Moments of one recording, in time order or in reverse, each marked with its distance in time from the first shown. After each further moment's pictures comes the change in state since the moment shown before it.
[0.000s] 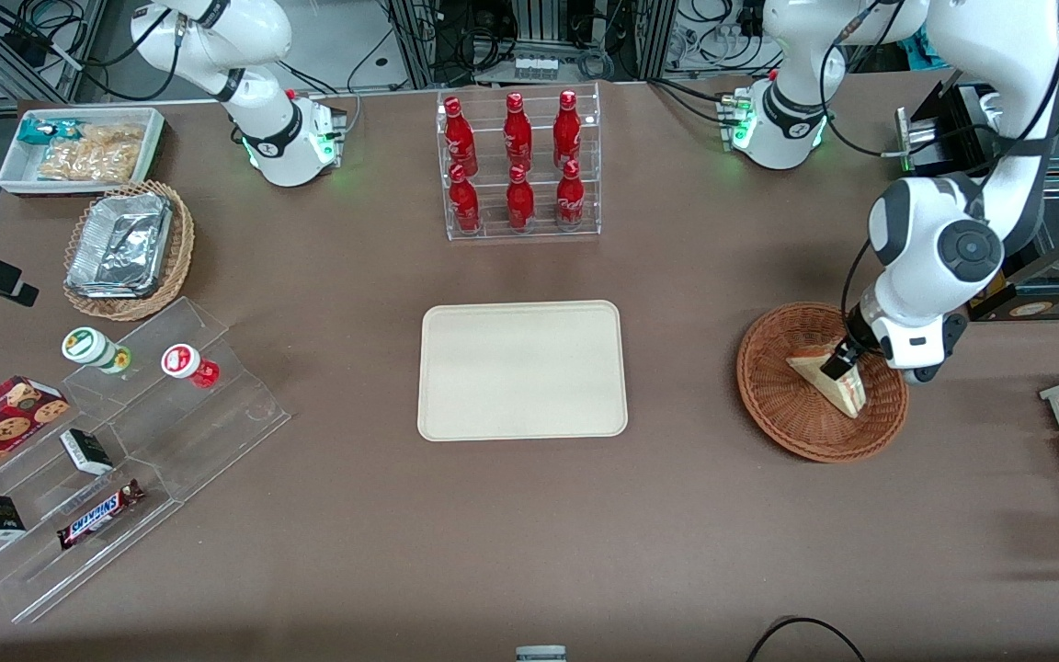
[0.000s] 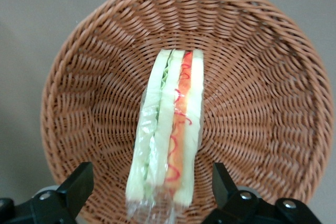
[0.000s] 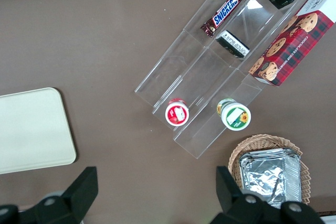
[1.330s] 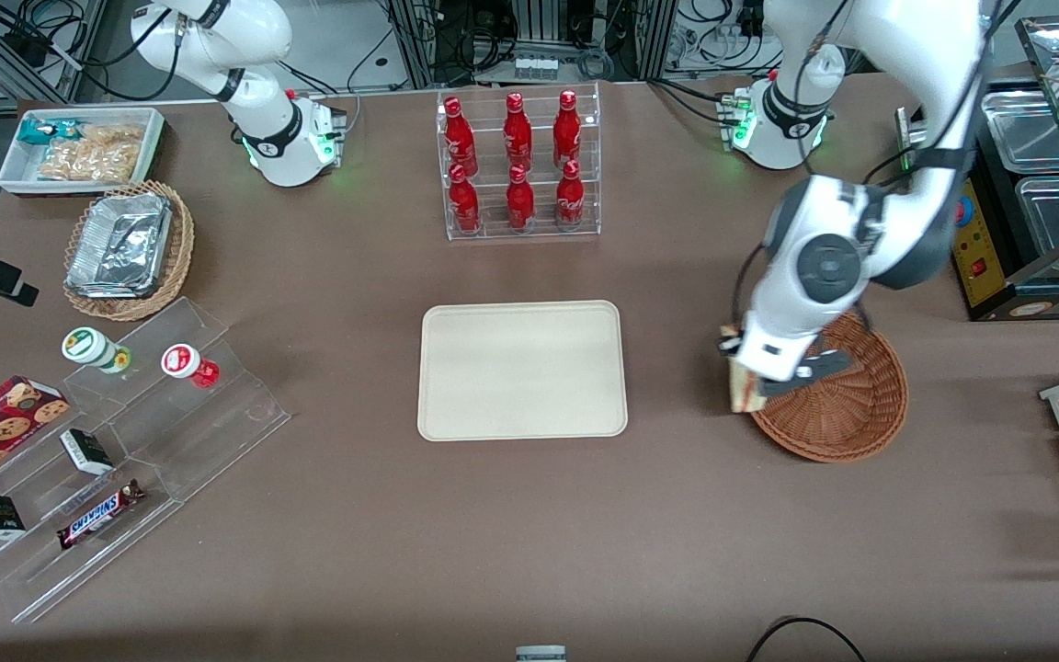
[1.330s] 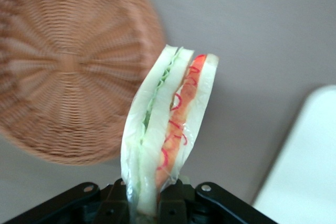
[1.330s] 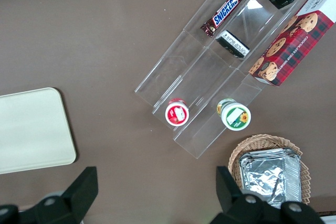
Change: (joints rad) arm -0.328 0.099 -0.046 0.365 0.000 -0.392 0.275
